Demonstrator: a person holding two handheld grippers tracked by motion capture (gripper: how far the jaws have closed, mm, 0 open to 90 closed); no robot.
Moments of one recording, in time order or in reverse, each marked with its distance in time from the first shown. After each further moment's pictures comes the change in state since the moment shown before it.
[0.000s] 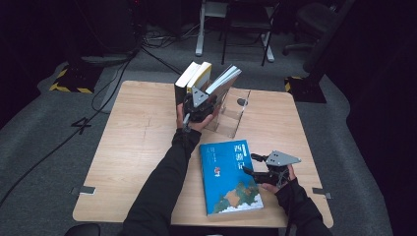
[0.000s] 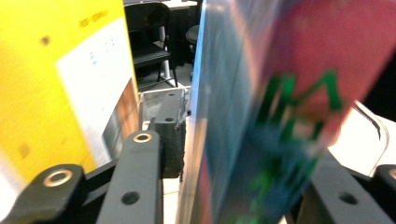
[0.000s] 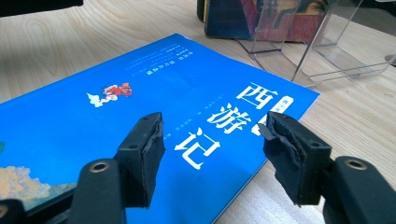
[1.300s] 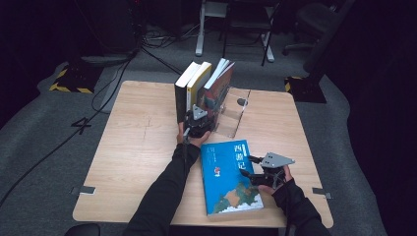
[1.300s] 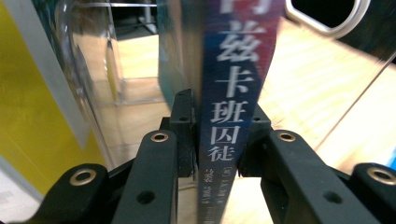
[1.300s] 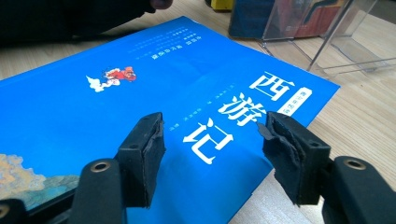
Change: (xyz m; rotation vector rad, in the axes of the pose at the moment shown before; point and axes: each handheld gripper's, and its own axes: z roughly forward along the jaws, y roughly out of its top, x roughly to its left) left arm -0.008 -0.062 0.017 0.190 -0.070 -0.074; right arm 0.007 -0.002 0.010 0.044 0.003 -0.032
